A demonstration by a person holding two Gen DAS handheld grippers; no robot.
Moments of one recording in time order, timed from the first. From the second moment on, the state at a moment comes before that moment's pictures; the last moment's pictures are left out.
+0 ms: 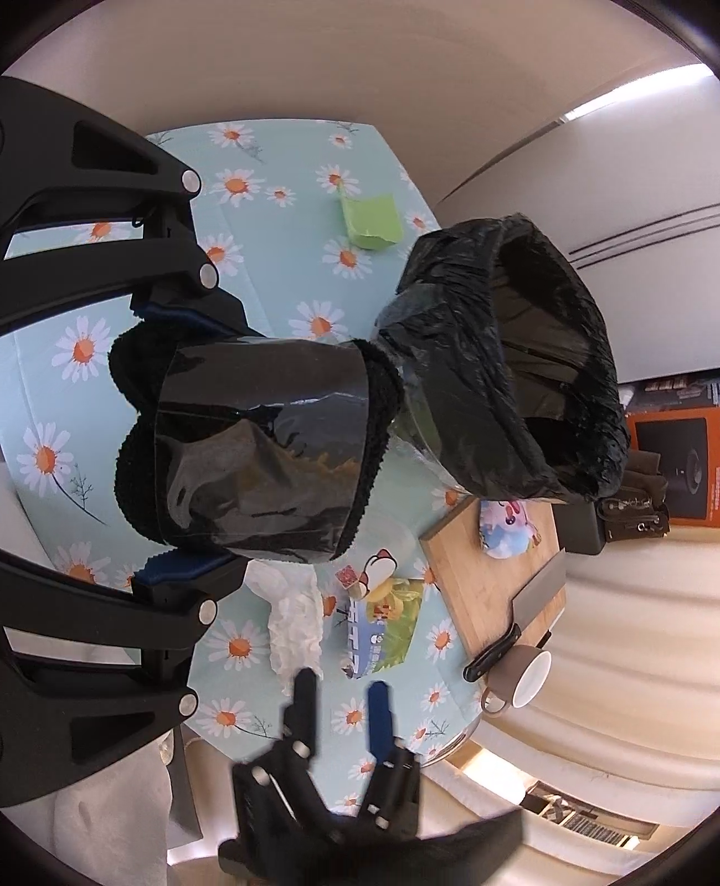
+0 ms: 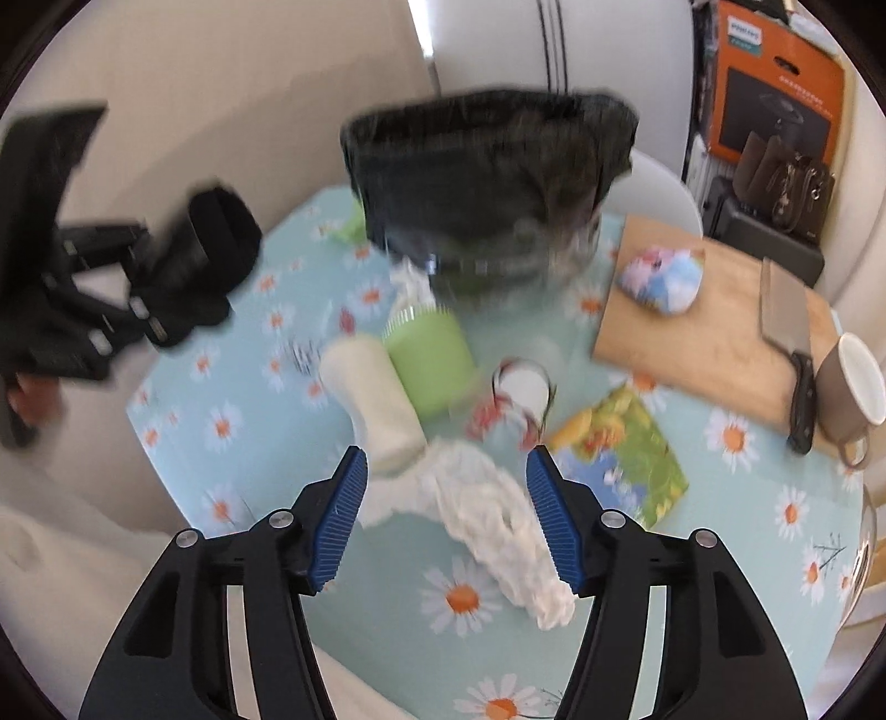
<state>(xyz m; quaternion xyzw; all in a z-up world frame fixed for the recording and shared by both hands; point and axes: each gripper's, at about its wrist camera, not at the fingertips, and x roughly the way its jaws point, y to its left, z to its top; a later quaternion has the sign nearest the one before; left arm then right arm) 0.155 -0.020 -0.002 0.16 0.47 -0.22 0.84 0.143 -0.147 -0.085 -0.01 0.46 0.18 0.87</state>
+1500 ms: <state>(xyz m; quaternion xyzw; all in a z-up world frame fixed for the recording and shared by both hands) 0.182 -0.024 0.023 0.17 0.45 -0.25 0.84 0.159 -0.151 0.043 0.00 0.38 0.14 0.91</state>
